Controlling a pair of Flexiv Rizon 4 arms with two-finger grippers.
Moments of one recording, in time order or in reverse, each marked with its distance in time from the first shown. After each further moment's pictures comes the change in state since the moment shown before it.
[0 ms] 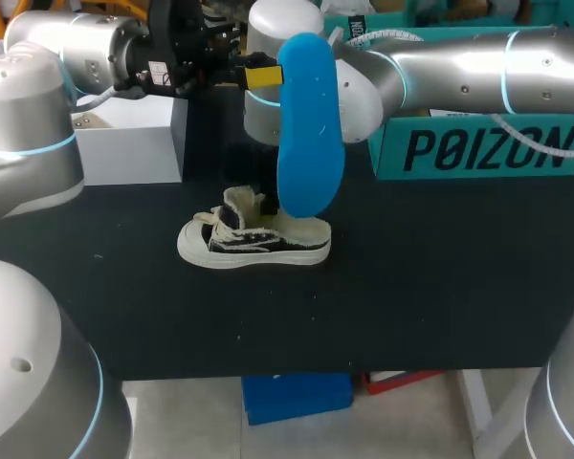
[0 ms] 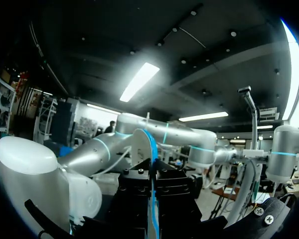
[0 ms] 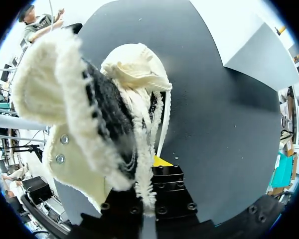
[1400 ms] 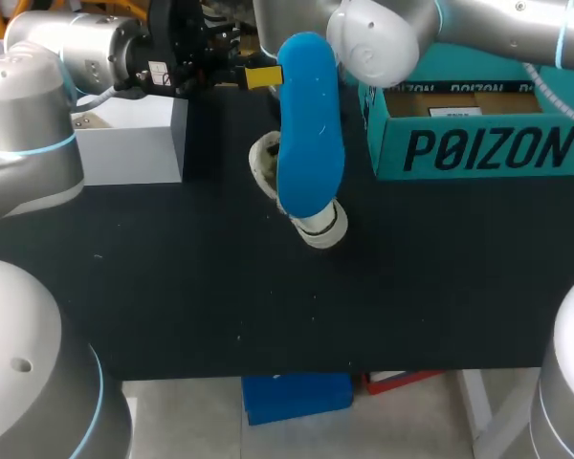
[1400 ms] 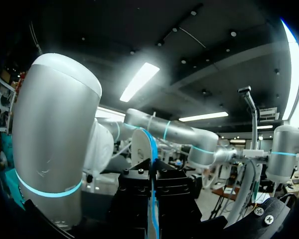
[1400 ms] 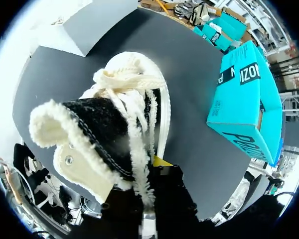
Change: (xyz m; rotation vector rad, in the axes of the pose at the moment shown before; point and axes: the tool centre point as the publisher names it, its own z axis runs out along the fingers) left arm 0.000 0.000 0.000 0.000 0.000 0.000; right arm 0.005 -0.066 -0.099 0.108 -0.242 1.216
